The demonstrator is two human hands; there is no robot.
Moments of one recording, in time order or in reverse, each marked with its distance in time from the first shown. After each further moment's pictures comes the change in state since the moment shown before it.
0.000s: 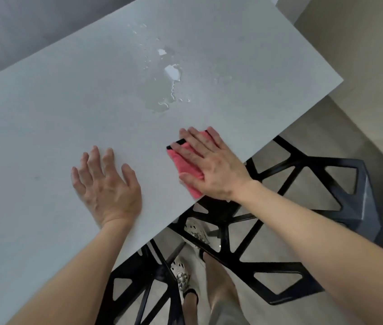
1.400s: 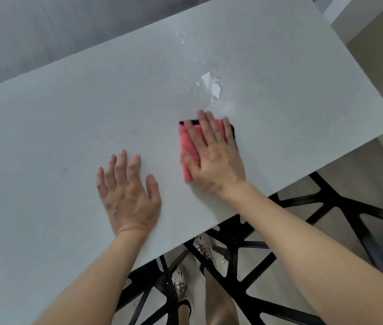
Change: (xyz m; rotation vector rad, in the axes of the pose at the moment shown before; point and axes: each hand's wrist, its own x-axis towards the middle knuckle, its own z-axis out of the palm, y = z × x) left_hand 0.000 0.002 -0.007 0.047 0.063 0.023; right_hand 0.086 -0.027 -0.011 0.064 0.110 0.113
